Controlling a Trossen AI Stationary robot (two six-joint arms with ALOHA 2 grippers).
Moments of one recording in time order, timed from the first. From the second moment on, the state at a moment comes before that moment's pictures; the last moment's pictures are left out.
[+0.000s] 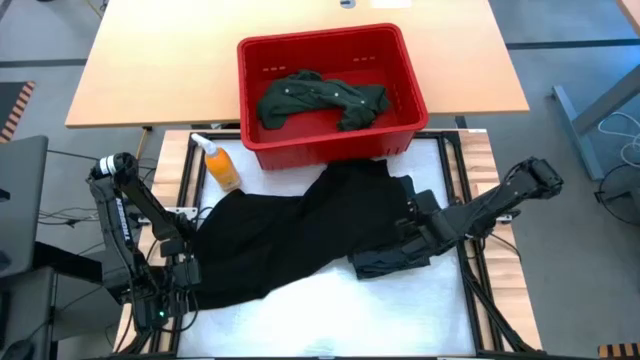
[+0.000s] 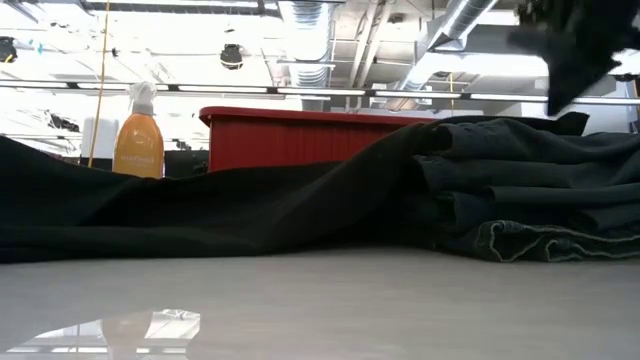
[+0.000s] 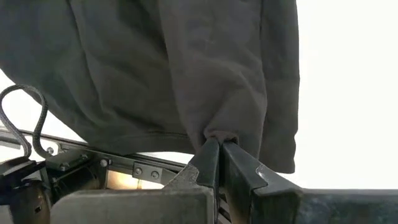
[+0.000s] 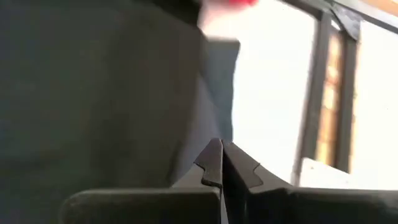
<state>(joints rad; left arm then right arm) -1.22 1.28 1.05 -1.33 -0.26 -1.40 0.46 1.34 1.07 -1.55 0.64 1.73</state>
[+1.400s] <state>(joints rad) -1.19 1.27 1.05 -1.57 -0.45 -1.58 0.56 1.50 1.09 -1.57 0.67 1.85</state>
